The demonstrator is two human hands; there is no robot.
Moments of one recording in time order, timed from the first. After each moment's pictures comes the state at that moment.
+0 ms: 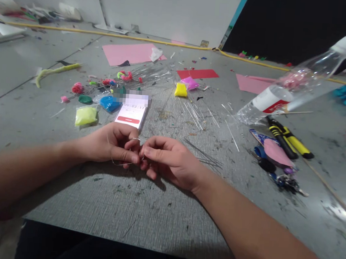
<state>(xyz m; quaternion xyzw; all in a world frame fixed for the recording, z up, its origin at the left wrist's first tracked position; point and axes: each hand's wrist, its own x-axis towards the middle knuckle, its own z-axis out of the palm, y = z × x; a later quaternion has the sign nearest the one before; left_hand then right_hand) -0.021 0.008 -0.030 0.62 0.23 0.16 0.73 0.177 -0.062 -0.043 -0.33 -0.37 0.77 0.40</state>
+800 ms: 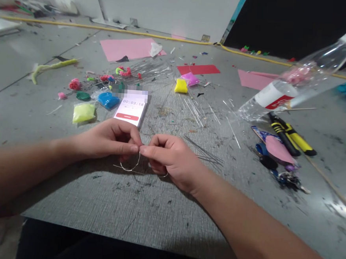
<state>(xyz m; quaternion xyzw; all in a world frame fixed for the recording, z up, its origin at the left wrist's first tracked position) -0.021 0.011 -0.027 0.68 0.23 0.16 0.68 0.172 -0.068 -0.036 -0.40 -0.36 0.74 0.40</state>
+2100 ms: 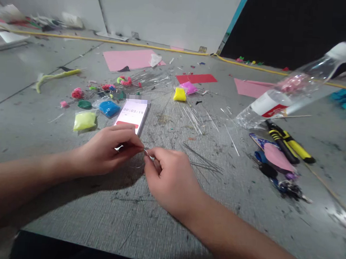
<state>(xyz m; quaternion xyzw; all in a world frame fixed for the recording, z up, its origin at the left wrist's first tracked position) -0.022 0.005 -0.028 0.92 0.19 0.28 0.21 0.167 -0.085 -0.035 -0.55 -0.70 0.25 0.37</state>
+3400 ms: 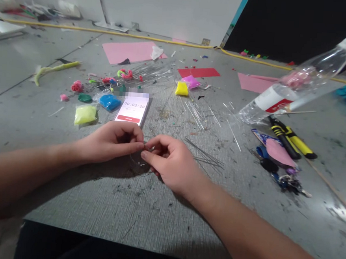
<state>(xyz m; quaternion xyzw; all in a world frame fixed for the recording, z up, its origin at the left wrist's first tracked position) -0.019 0.007 -0.030 0.80 0.27 0.21 0.49 0.165 -0.072 -0.042 -0.52 -0.45 0.59 0.43</state>
